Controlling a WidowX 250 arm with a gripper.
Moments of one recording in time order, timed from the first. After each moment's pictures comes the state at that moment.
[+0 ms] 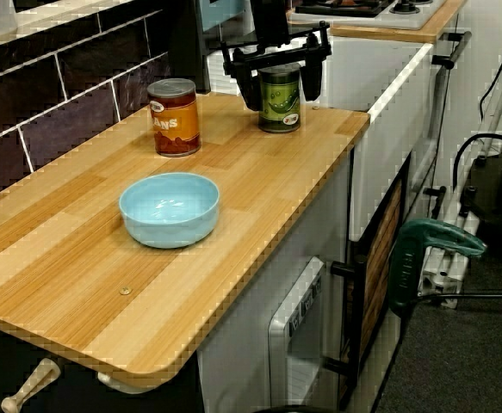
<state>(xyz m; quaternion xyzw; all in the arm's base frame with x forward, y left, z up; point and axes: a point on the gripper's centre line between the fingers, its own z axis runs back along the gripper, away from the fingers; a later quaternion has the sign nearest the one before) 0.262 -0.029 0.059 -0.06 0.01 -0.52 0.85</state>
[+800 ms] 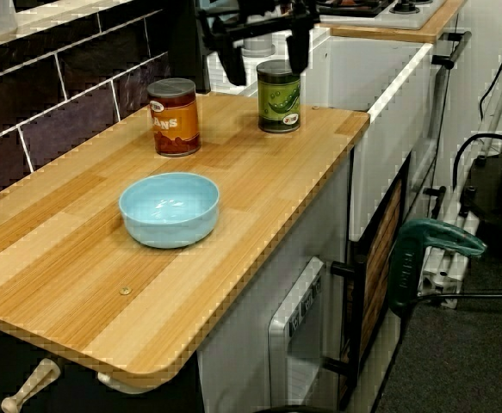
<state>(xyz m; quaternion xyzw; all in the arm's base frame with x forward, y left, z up) 0.263 0.005 0.095 -0.08 -0.02 -0.51 0.85</state>
